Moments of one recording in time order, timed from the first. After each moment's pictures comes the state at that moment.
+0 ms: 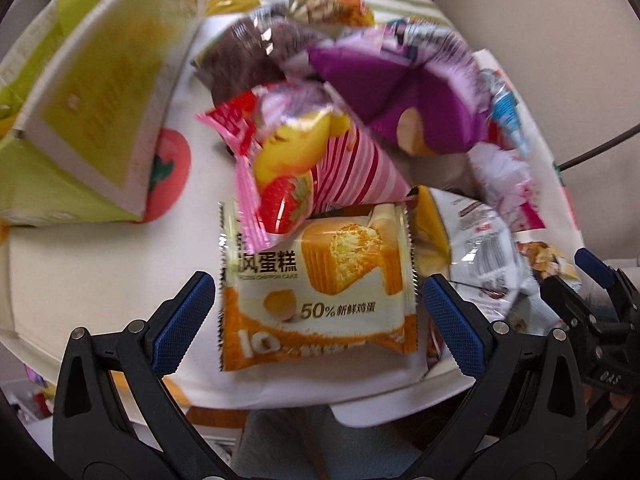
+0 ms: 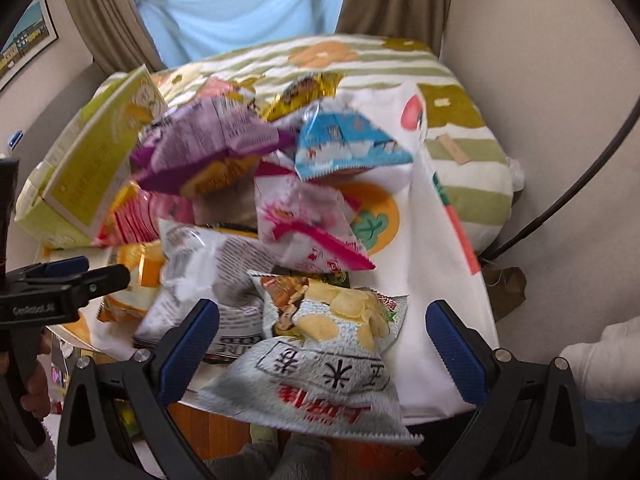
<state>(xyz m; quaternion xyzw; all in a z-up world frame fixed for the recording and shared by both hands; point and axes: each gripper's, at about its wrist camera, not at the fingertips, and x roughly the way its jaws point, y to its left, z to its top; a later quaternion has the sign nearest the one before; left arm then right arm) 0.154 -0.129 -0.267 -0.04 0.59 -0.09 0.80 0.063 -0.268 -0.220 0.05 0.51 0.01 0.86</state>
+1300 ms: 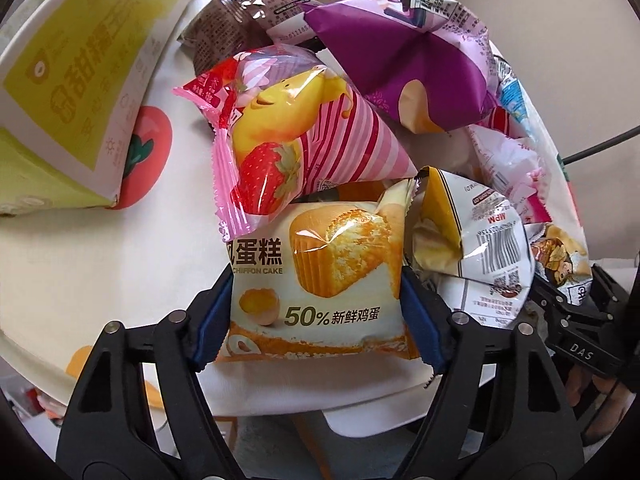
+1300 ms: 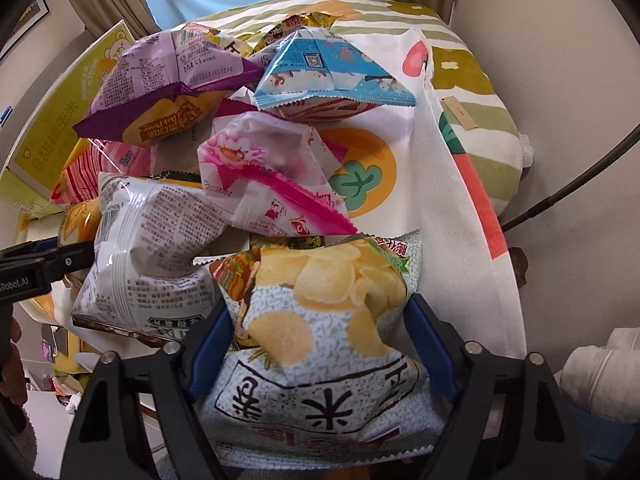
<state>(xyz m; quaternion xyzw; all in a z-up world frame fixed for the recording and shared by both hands) 0.159 -0.122 -0.291 -0.06 0.61 -0.10 0.78 0.078 -0.284 -0.262 0.03 0.57 0.01 0.82</state>
